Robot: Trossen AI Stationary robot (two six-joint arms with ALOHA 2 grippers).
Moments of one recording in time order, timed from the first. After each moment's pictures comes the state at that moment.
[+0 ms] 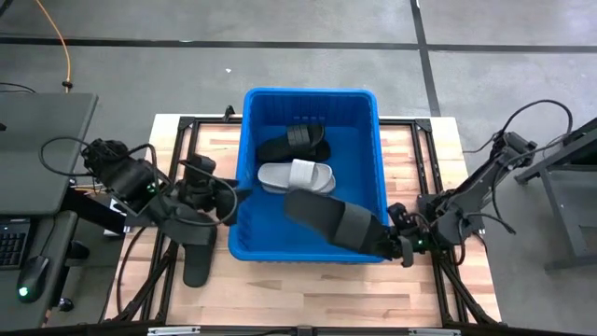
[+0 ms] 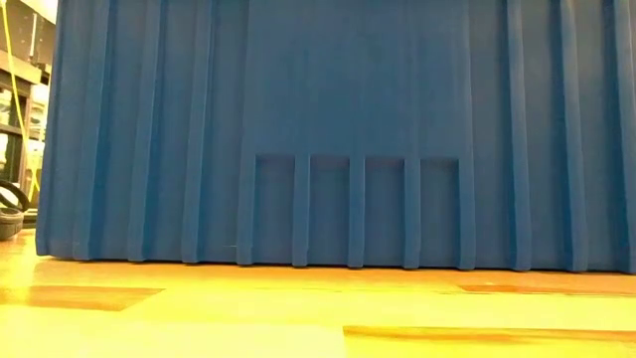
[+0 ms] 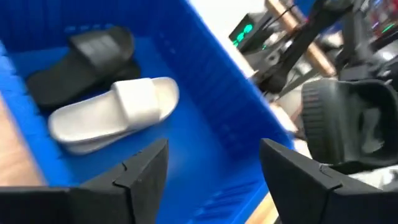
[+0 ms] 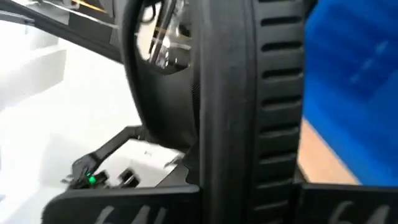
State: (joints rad) left arm -0.50 1.46 1.94 -1.43 -0.87 -1.45; right arm 0.76 1.11 0.87 0.25 0.61 1.15
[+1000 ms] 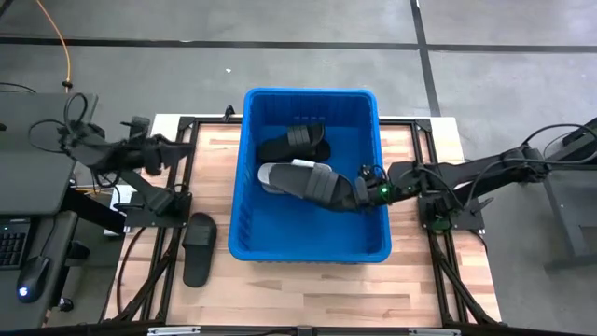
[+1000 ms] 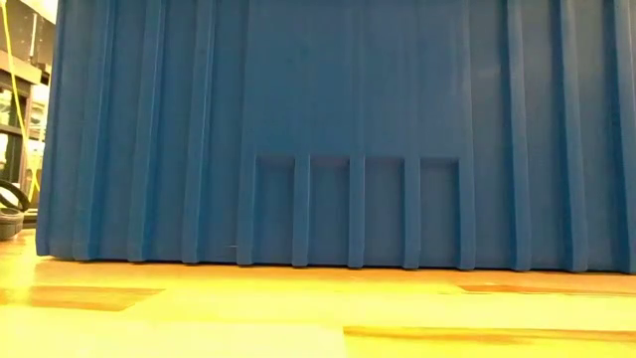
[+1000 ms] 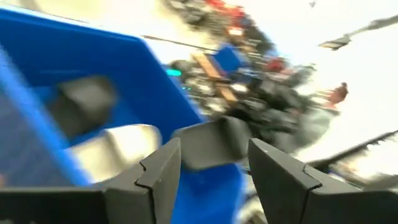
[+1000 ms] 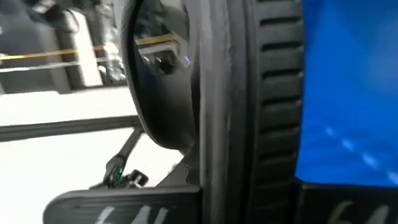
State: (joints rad) left arm -0.50 0.60 1.21 -0.91 -0.91 -1.06; right arm 0.18 1.10 0.90 -0.05 -0.03 1.55
